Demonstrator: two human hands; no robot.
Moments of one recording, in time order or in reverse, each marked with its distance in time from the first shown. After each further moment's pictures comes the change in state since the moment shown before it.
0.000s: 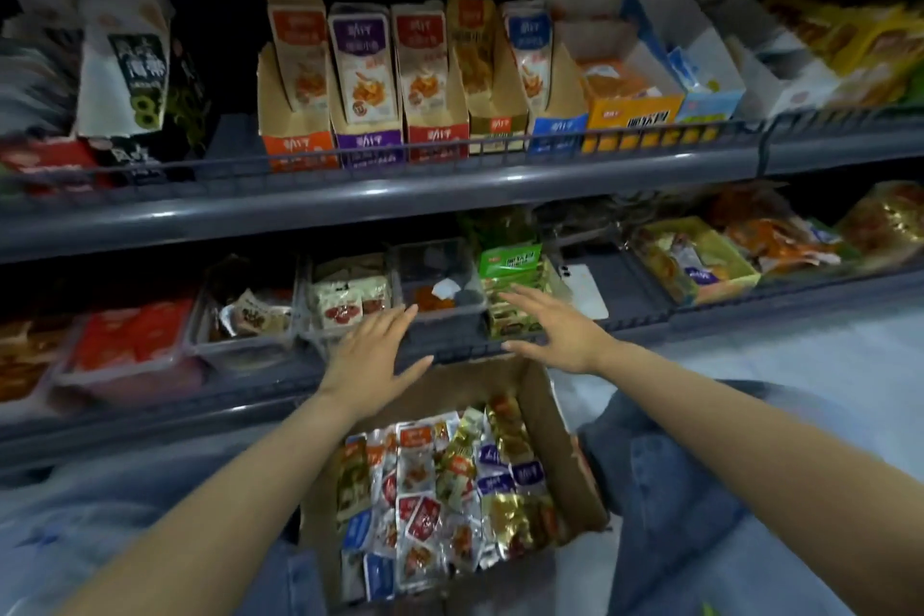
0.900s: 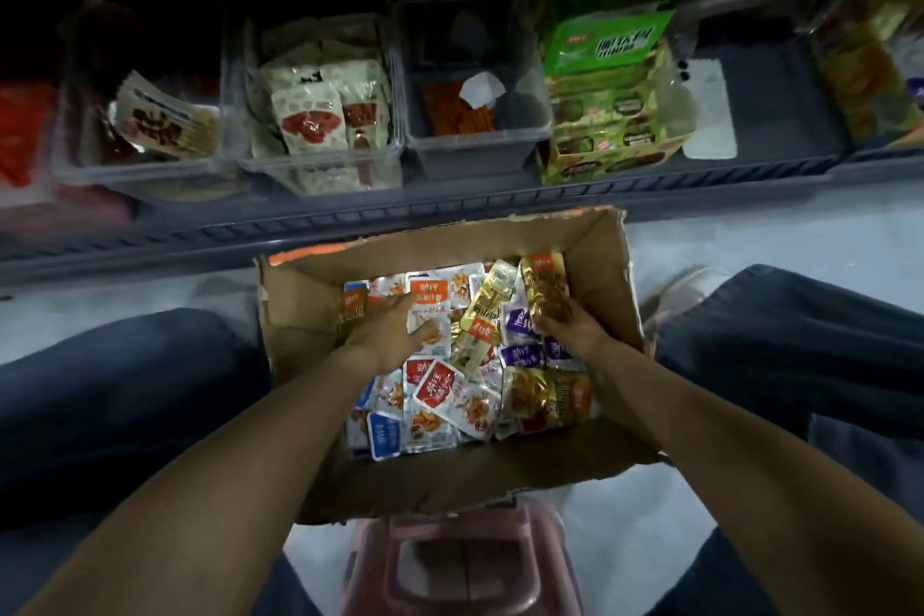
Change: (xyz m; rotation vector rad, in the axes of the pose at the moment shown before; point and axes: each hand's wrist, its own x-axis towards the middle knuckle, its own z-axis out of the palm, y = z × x) left_hand -0.009 -0.052 0.218 -0.390 -0.668 -0.462; right_hand 0.030 0.095 0.265 0.809 -0.284 0.799
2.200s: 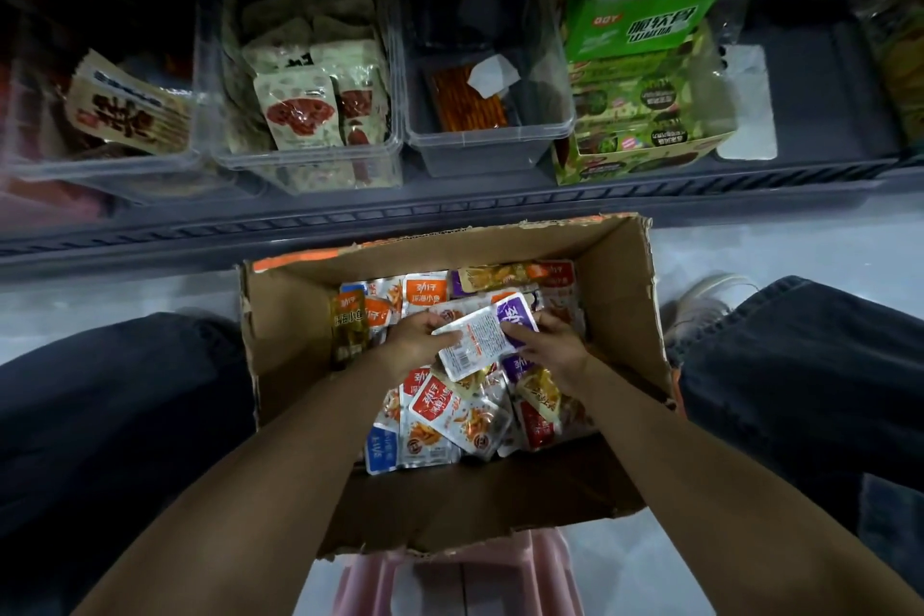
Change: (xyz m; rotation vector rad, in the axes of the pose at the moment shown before) left_hand 0.040 0.016 0.032 -0.824 -0.118 -0.292; right_hand 0.015 -0.004 0.040 0.589 -0.093 0.072
